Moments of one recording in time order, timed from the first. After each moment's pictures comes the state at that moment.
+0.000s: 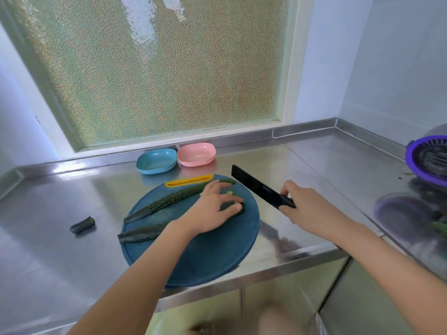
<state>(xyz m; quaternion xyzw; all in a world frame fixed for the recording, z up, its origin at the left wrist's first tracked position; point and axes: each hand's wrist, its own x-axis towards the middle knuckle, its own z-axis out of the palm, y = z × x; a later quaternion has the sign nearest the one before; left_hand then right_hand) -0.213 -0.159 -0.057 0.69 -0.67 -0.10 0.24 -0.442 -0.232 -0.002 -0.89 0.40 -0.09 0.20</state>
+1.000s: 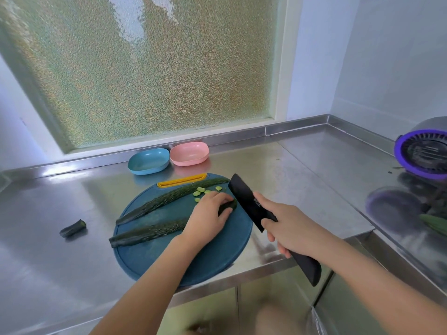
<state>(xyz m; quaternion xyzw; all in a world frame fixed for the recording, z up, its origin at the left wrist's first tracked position) -0.236 -0.157 -0.073 0.72 -0.63 -0.03 0.30 -0.437 -0.192 -0.013 -0.82 0.40 -0.08 0.40</state>
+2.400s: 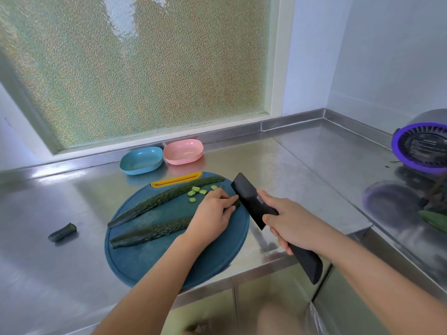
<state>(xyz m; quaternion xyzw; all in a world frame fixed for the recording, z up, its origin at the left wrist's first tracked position) -0.250 -0.171 -0.076 0.70 -0.65 -0.03 0.29 -0.441 -0.209 -0.018 -0.79 0.40 -0.09 0.45</state>
